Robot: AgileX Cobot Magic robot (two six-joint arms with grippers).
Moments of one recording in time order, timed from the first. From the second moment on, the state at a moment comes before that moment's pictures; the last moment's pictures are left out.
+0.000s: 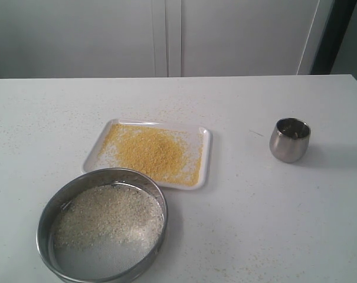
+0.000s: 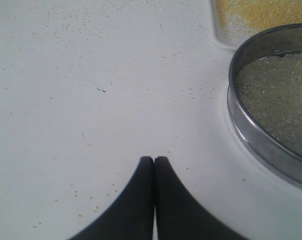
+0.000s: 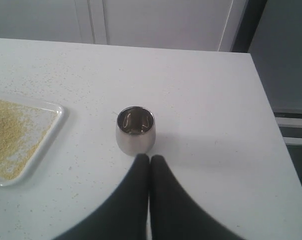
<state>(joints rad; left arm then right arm) -0.11 0.01 0.02 -0.08 0.52 0.10 -0.08 0.61 -0.73 0.21 0.66 -0.20</state>
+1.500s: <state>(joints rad) -0.11 0.01 0.02 -0.08 0.52 0.10 -0.08 0.35 -0.65 0.21 0.66 -0.20</state>
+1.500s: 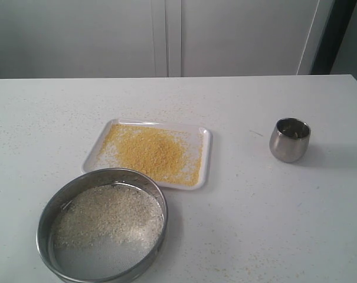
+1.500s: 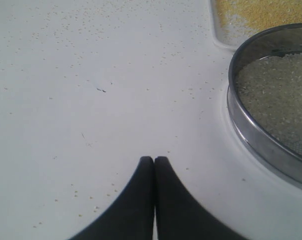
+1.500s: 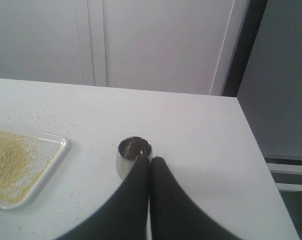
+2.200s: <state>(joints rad) -0.11 0.01 0.02 -0.08 0.52 0.10 -0.08 0.01 -0.48 0.20 0.64 -0.20</state>
